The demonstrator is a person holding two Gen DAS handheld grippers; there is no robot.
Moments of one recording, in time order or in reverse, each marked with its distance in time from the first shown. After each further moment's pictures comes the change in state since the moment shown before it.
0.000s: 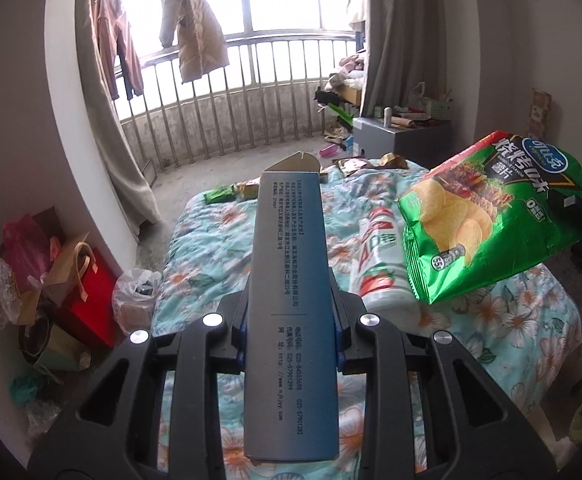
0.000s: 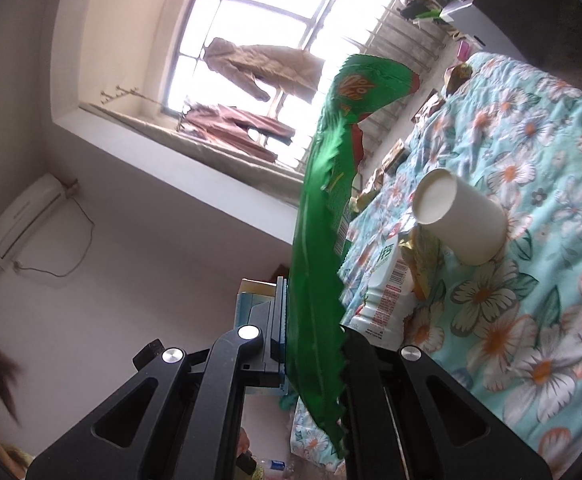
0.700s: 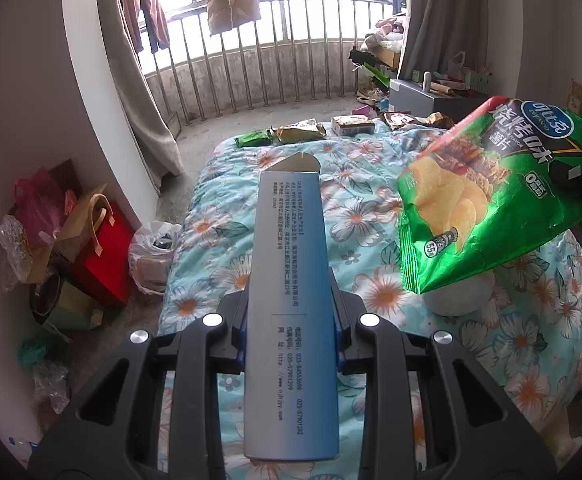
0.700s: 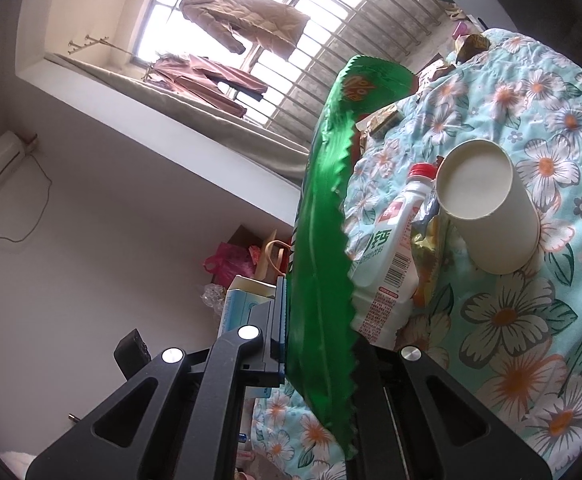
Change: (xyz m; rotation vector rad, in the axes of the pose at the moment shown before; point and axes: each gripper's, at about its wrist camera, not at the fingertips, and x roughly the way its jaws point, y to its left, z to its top) left arm 0.051 0.039 -0.025 -0.074 0.160 0.098; right arm 0.097 0.009 0.019 -0.060 0.181 -0.150
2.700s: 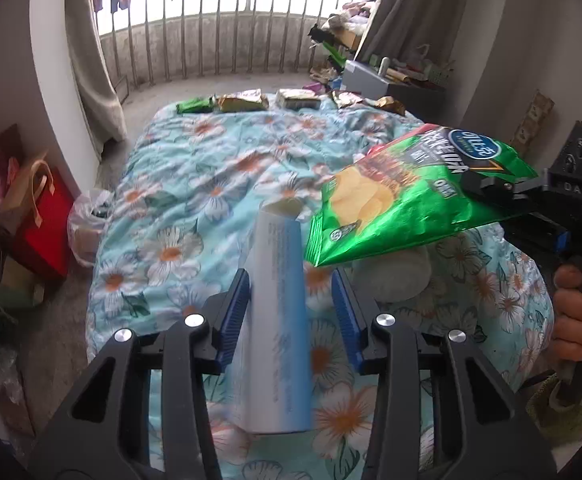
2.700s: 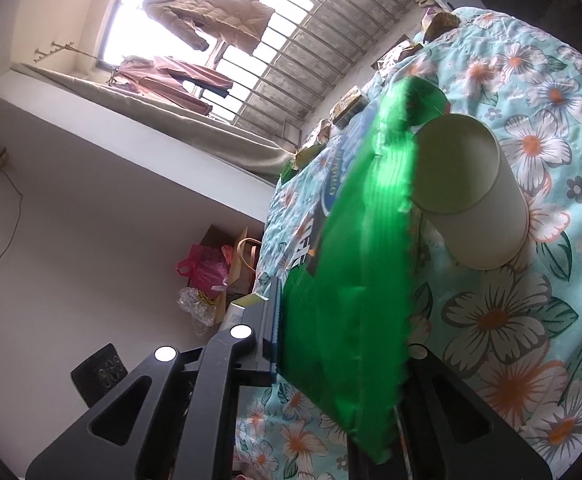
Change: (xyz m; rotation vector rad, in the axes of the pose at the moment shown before) left arm 0.016 -0.012 0.000 -0.068 0.125 -0.247; right arm 0.026 -0.014 0.001 0.065 0.032 -0.106
